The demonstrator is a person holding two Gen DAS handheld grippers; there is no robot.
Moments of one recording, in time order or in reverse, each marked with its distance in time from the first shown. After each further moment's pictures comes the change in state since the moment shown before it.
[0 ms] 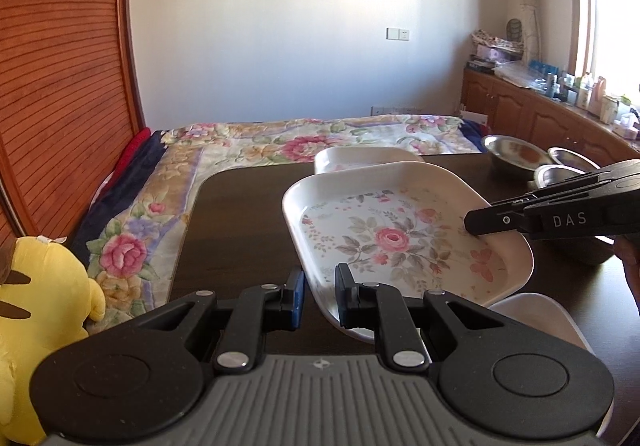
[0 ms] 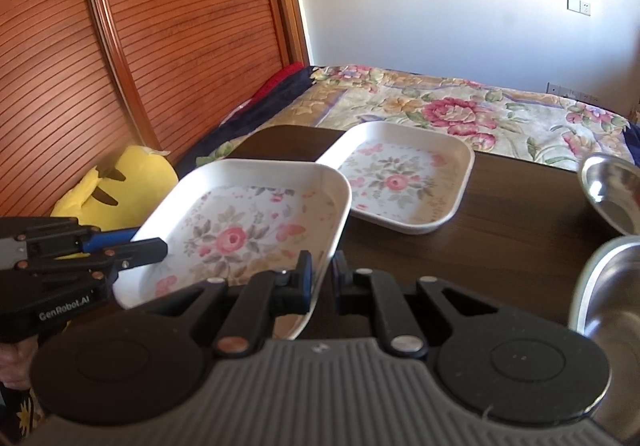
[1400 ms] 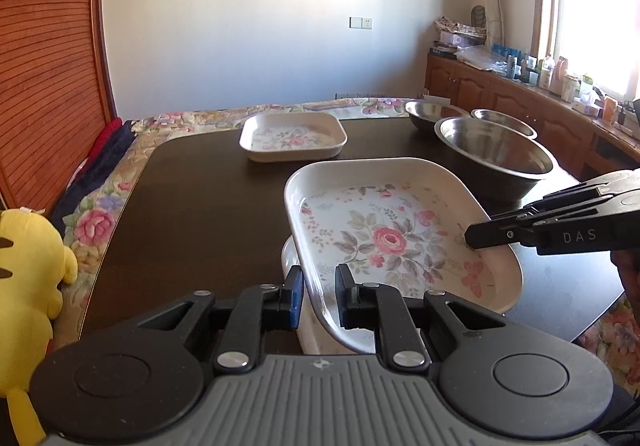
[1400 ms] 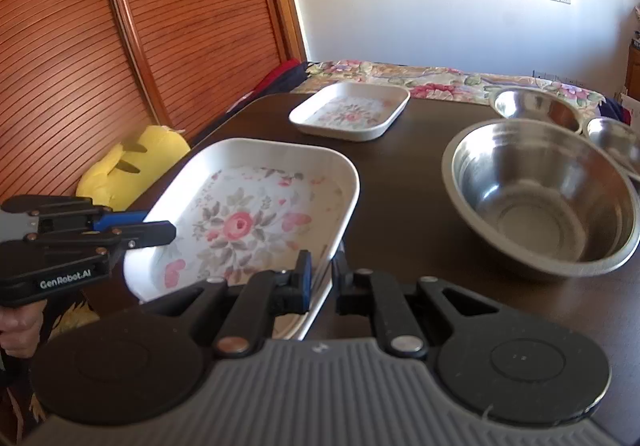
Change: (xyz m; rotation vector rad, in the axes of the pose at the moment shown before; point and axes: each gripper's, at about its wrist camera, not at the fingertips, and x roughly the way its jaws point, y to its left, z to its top) left arm -0.057 -0.066 -0.054 0.023 0.032 -0.071; right arm -0.088 -0.033 -0.081 0.022 0.001 0.034
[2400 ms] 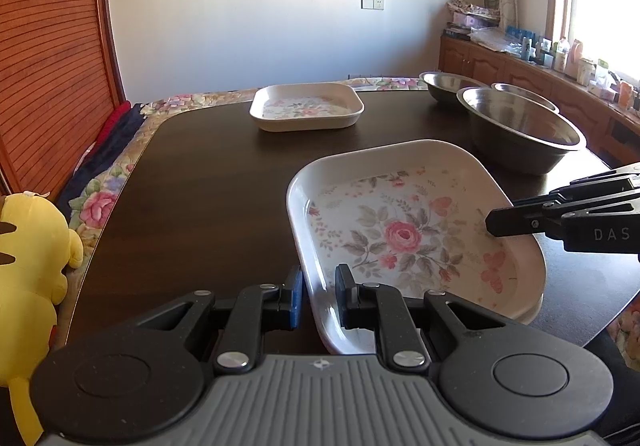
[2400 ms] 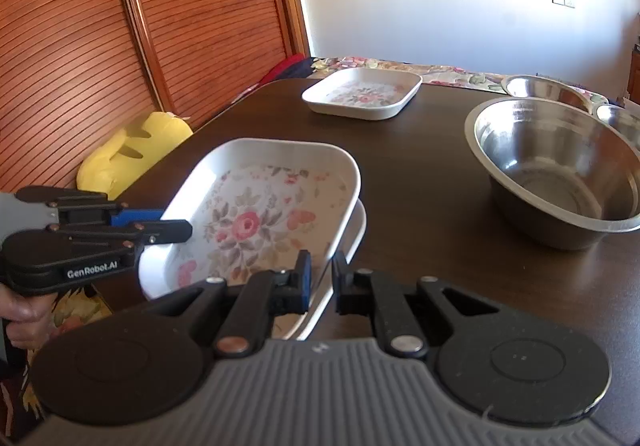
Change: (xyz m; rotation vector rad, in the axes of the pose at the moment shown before) left arm 0.026 0.006 -0.012 0.004 0.052 0.041; right arm 0.005 0.017 -0.017 -0.019 -0.013 -0.021
